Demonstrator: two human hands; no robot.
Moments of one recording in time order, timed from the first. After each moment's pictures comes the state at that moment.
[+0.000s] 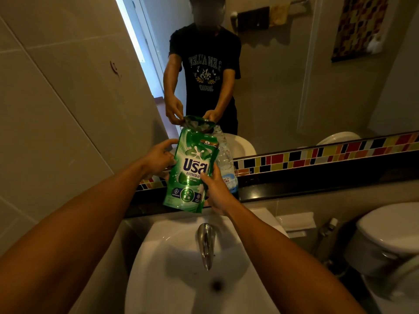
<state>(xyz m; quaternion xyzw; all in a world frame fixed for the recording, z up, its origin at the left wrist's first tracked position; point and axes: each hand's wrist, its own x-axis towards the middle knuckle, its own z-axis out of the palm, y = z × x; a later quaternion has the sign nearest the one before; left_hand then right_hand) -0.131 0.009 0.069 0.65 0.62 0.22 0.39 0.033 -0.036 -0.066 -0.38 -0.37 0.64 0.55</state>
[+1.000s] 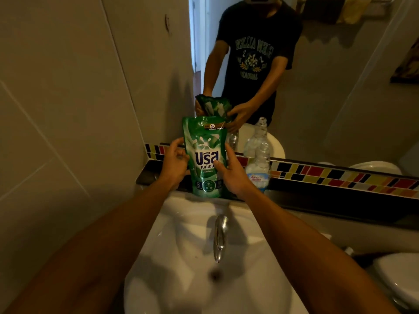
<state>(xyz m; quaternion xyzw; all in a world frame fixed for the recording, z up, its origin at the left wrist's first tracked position) -0.191 -0.001 -0.044 0.41 0.56 0.57 0.44 -0.009 0.005 -0.065 -0.44 -0.63 0.48 0.43</state>
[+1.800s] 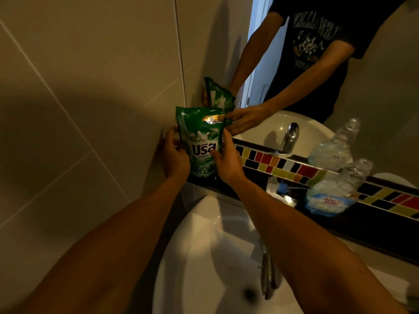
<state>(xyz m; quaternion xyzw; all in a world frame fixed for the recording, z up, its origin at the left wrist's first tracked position) -0.332 0.052 -0.108 0.33 0.71 0.59 0.16 -0.190 0.085 -0.105 -0.42 -0.66 0.49 0.39</state>
